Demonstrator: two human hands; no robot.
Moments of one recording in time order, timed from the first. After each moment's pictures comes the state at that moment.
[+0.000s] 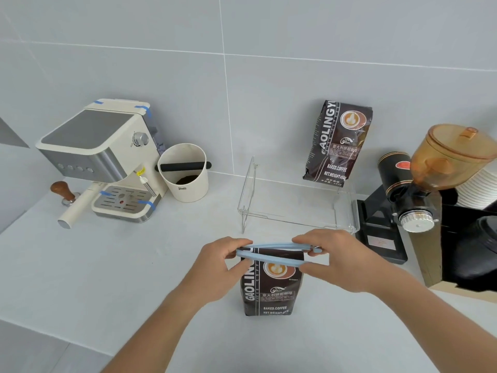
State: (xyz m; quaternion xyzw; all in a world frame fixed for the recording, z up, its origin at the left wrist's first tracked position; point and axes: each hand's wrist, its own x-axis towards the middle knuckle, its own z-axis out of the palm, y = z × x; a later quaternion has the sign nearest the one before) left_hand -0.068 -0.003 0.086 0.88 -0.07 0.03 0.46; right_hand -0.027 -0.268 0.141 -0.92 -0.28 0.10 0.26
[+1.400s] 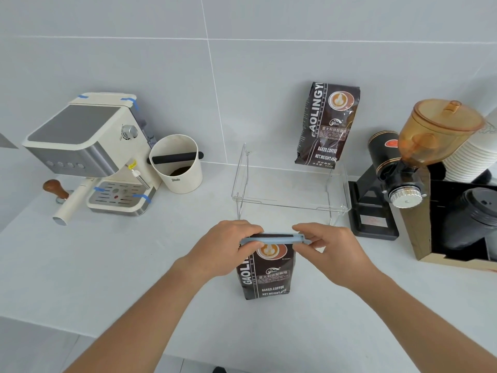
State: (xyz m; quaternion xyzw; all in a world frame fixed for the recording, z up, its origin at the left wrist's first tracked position) left_hand -0.054 -0.019 0.113 0.93 -0.21 -0.03 0.30; right_hand -0.060 -0.264 0.102 -0.89 -0.13 -0.02 0.43
